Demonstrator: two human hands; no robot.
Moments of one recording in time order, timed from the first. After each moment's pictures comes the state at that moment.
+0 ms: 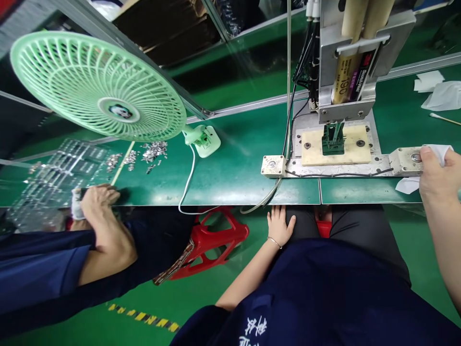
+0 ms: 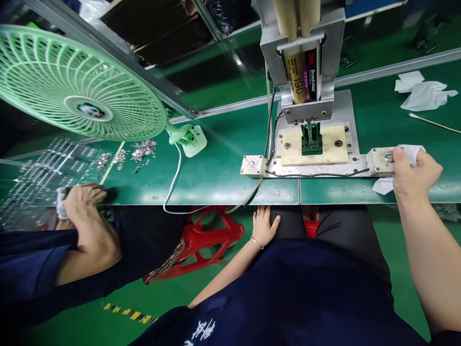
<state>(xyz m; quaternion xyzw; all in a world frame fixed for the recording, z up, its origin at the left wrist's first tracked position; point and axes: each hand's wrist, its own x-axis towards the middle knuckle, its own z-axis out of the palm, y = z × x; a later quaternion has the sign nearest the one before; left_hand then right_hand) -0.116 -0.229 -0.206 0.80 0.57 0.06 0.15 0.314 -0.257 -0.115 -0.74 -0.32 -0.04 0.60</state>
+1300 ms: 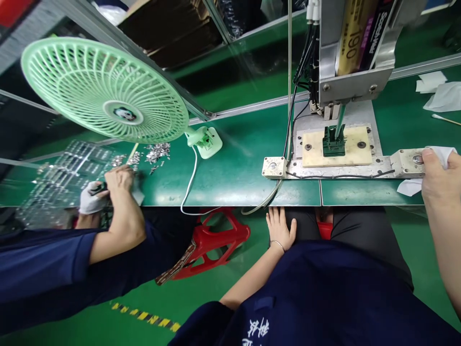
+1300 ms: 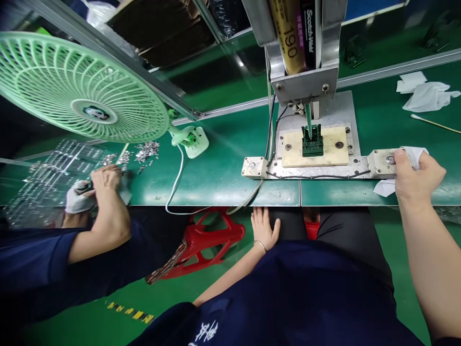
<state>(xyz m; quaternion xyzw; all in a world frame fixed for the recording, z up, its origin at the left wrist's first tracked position) -0.113 -0.240 -0.209 0.82 0.56 0.06 0.12 0.312 -0.260 -0.112 -0.74 -0.31 -0.03 0.59</state>
